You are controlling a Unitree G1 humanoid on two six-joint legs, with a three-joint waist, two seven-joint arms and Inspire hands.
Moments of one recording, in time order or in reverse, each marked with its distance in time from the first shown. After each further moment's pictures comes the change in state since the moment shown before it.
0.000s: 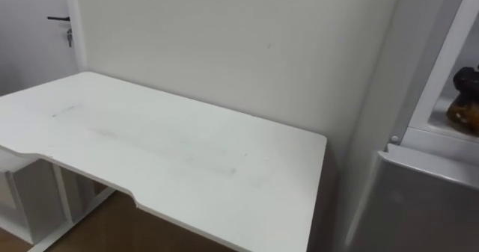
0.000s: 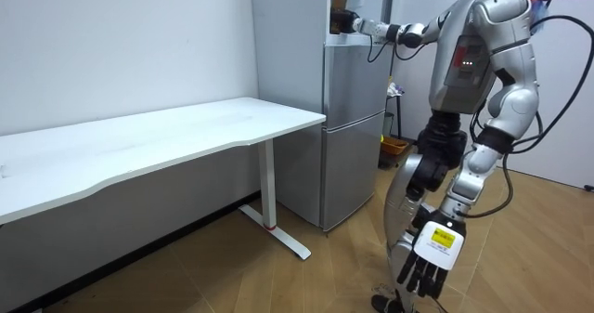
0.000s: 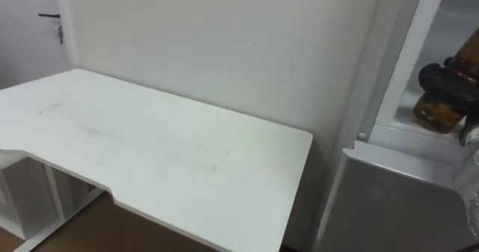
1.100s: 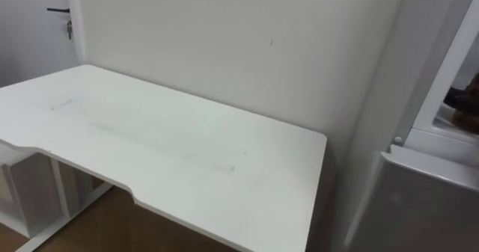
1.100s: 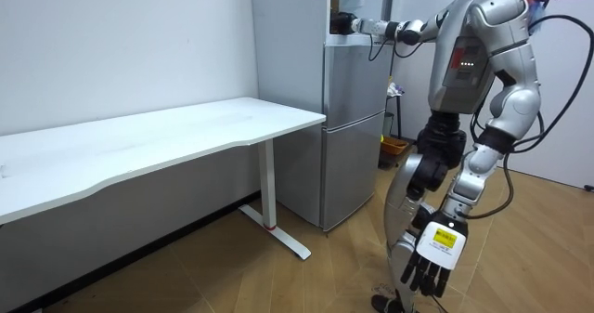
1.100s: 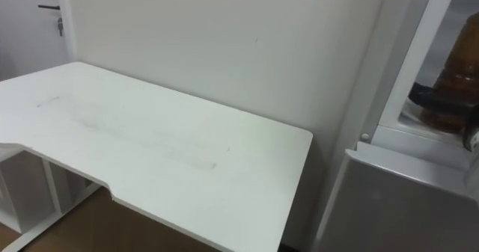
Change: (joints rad) left arm 0.030 0.002 0.001 -0.050 0.006 0.030 -0.029; right arm -0.029 -0.021 0.003 0.066 -0.023 0.068 0.095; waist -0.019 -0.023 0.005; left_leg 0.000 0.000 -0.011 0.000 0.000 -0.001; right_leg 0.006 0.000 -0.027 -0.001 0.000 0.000
